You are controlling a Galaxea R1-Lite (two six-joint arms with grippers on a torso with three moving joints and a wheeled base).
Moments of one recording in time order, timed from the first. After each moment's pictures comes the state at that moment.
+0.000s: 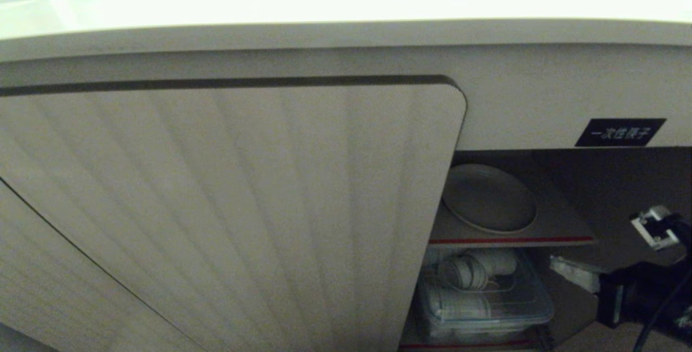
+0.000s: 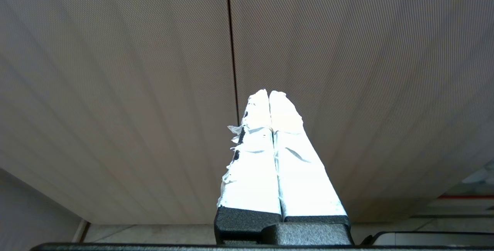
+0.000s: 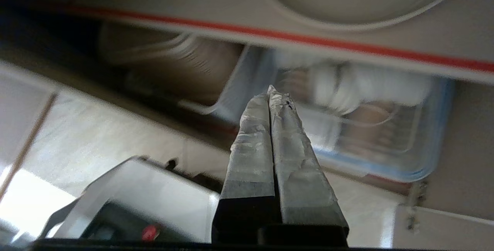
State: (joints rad) left arm 0.00 0.00 0.00 0.00 0.00 0.00; right arm 0.10 1.34 -0.18 -0.76 0.33 0.08
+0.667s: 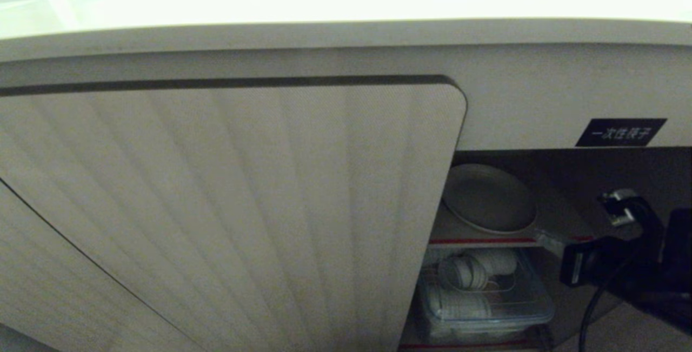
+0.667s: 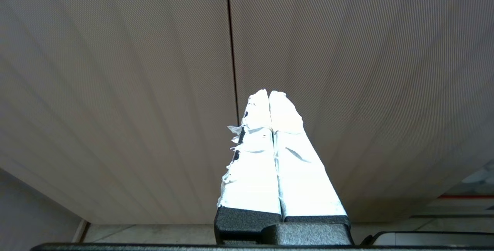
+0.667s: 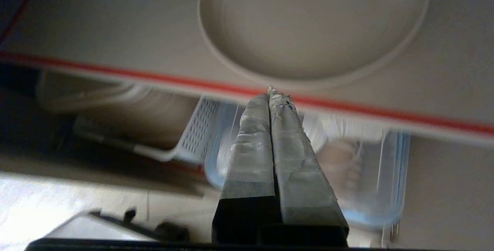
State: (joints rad) left arm 0.00 0.00 0.00 0.00 0.00 0.00; right arm 0.10 1.63 -0.19 -1.13 0.20 0.08
